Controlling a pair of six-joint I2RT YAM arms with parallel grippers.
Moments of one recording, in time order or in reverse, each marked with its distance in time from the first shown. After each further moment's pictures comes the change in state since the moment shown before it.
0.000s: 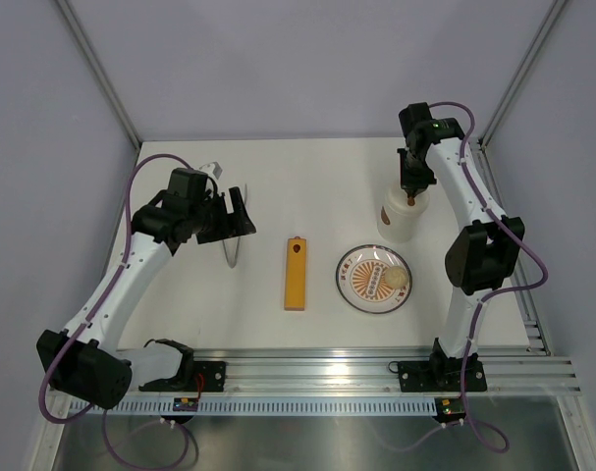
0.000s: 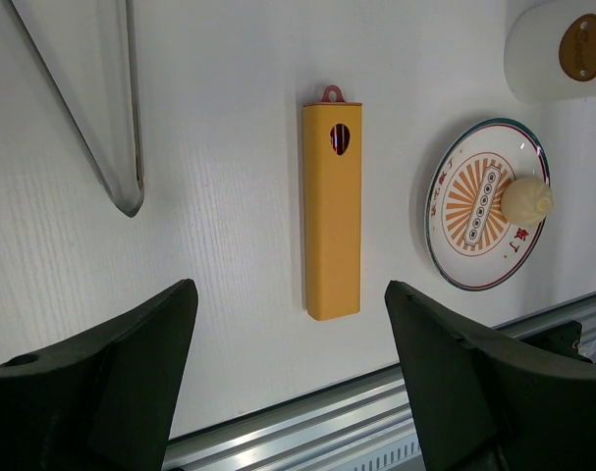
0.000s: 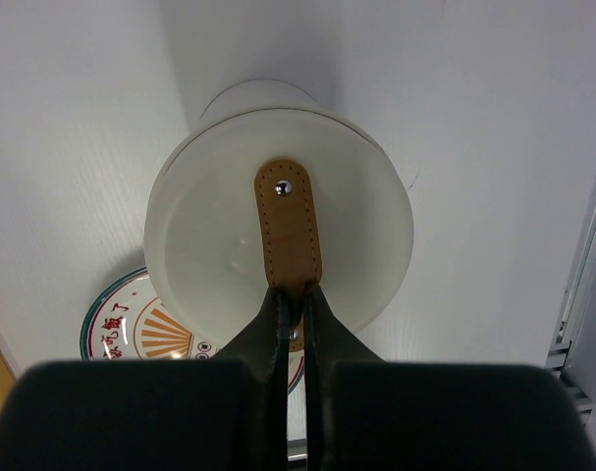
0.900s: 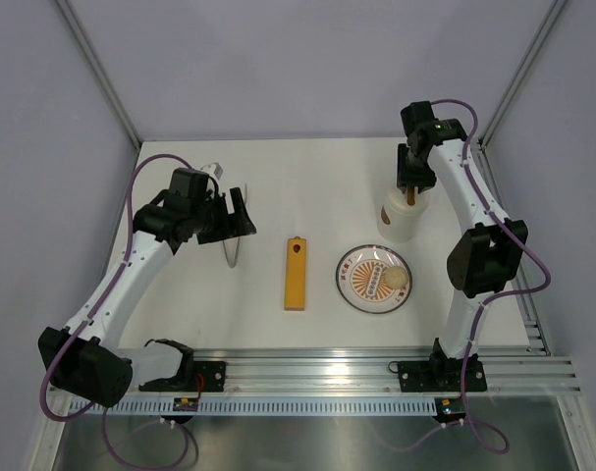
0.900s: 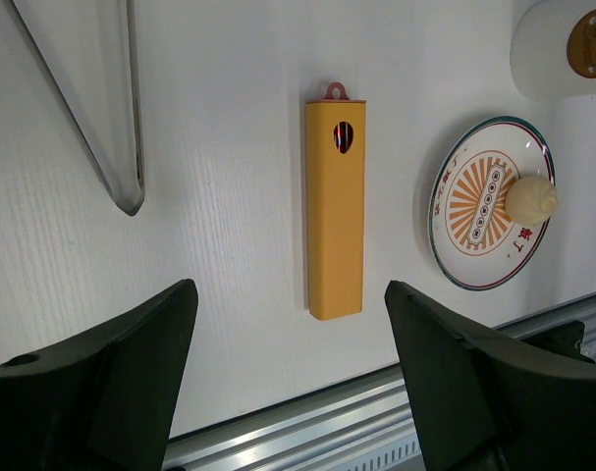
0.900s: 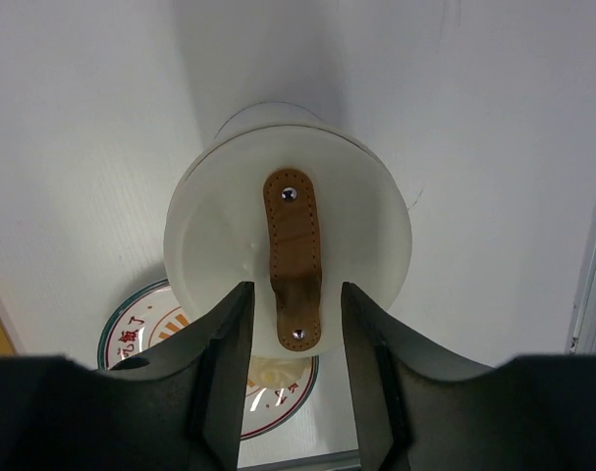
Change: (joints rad) left arm 0.000 0.011 -0.002 0.001 0.000 0.001; right arm 0.000 -0.029 -0.029 0.050 -0.004 0.013
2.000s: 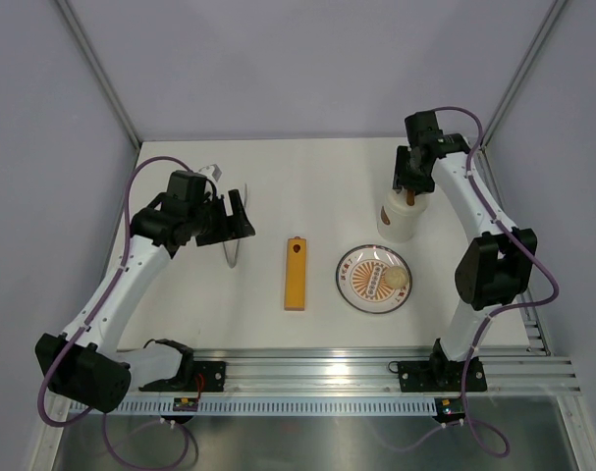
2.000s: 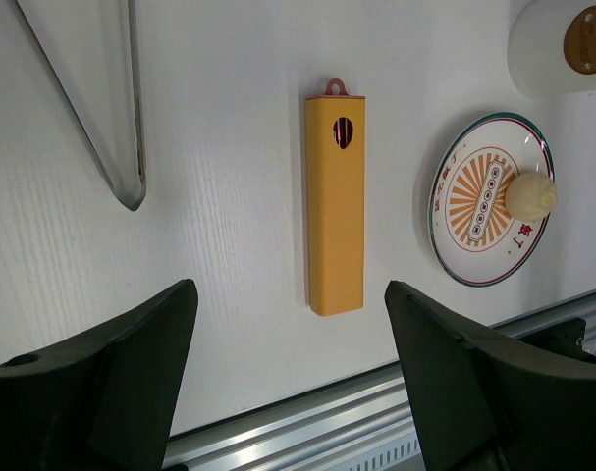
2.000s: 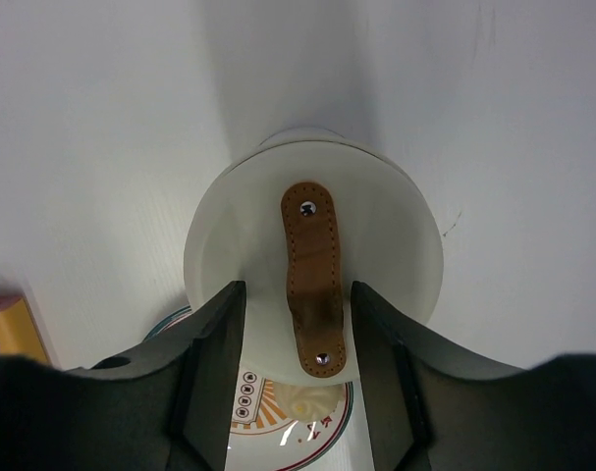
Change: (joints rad) left arm 0.000 -0.029 -0.017 -0.003 0.000 0.003; right arm -0.005 -0.108 -0.204 0.212 -0.050 0.053
